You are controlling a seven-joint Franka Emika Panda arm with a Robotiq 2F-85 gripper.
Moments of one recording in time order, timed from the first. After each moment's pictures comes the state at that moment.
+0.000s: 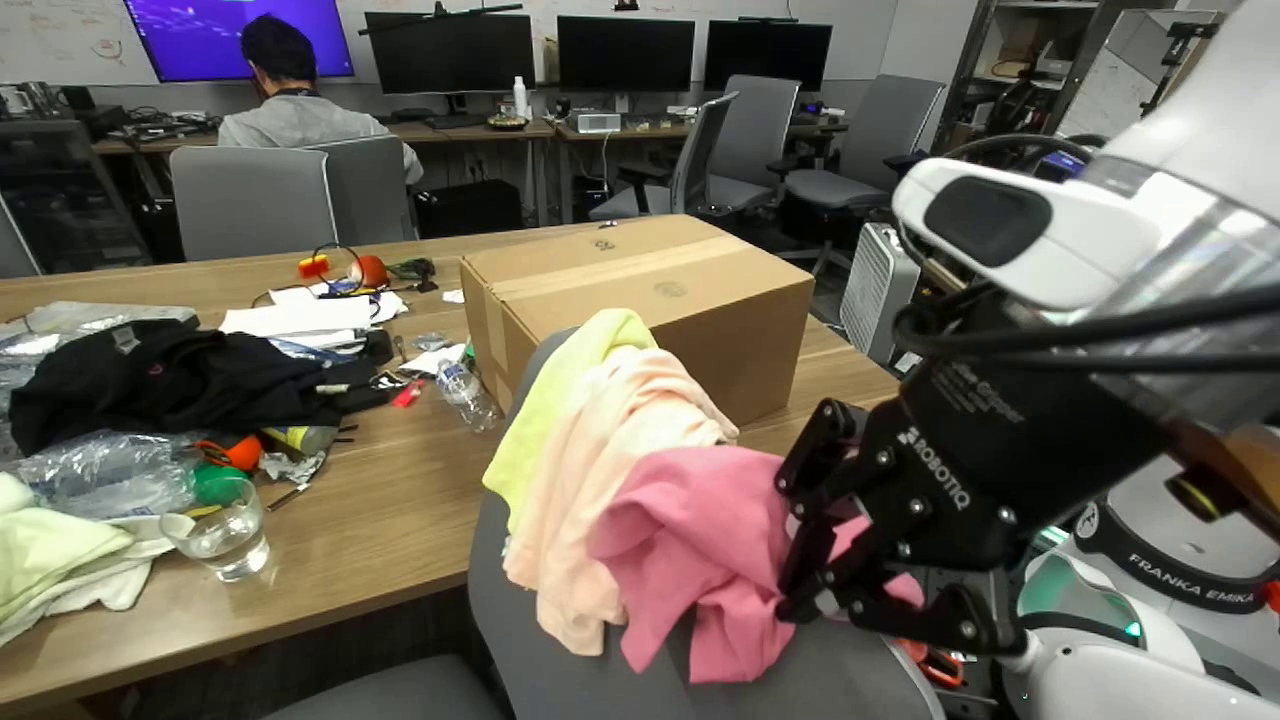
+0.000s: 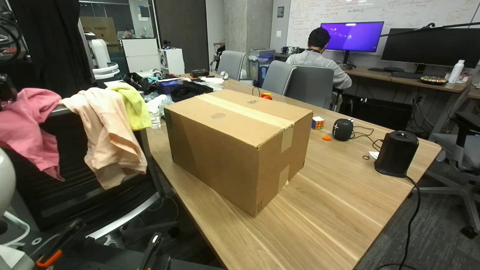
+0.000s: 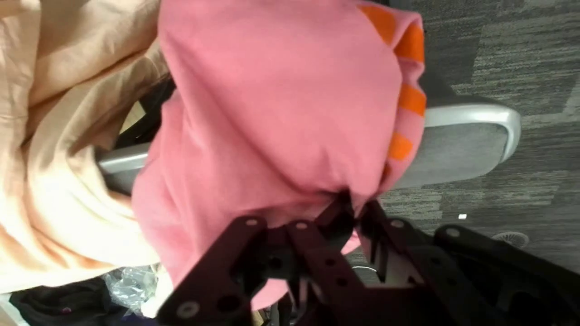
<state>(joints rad) 0.29 -0.70 0.69 -2.77 0.41 2.58 -0.09</state>
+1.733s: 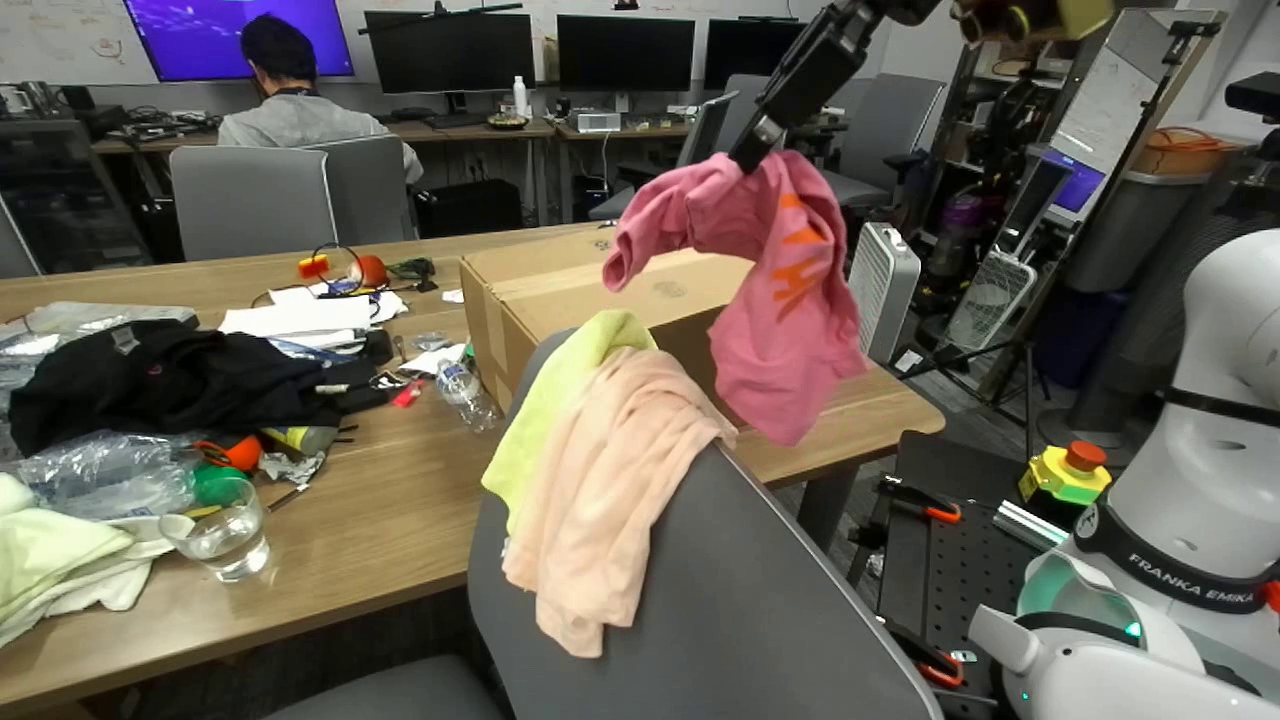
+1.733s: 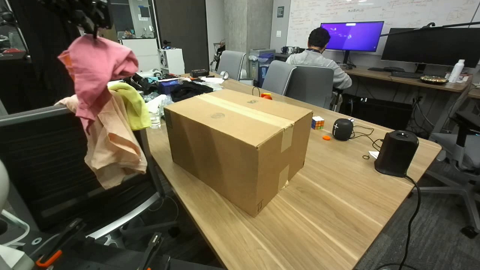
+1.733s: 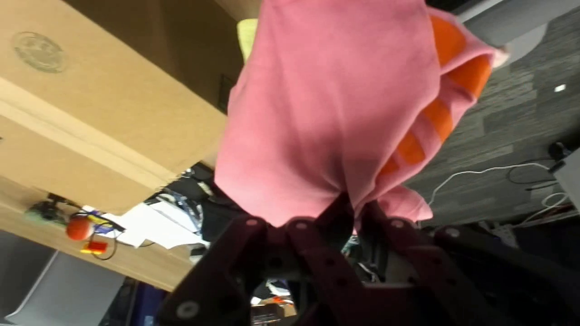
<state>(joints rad) 0.20 -0.82 0.03 -2.60 0.14 2.33 -0.20</state>
